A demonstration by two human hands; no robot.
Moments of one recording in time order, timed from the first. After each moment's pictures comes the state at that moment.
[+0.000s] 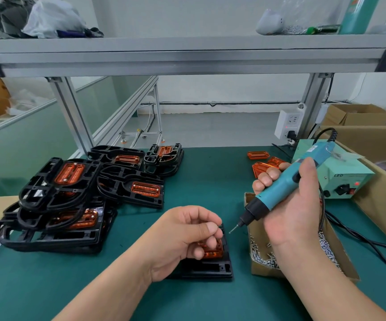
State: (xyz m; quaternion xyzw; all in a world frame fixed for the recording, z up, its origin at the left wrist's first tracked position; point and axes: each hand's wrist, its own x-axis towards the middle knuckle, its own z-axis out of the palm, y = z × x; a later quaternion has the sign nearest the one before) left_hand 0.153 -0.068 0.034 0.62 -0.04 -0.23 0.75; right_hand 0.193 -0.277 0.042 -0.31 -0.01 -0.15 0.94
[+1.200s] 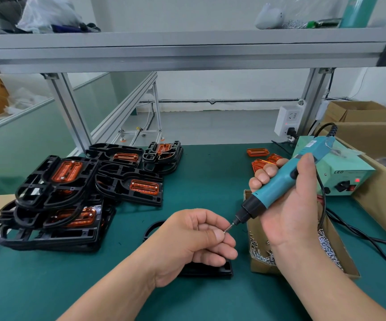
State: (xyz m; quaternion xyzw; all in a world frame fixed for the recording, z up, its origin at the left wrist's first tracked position) left_hand 0.145 -0.077 0.032 0.61 -0.06 -0.26 0.74; right_hand 0.187 -0.271 0.045 -0.32 -0.03 -0.15 0.94
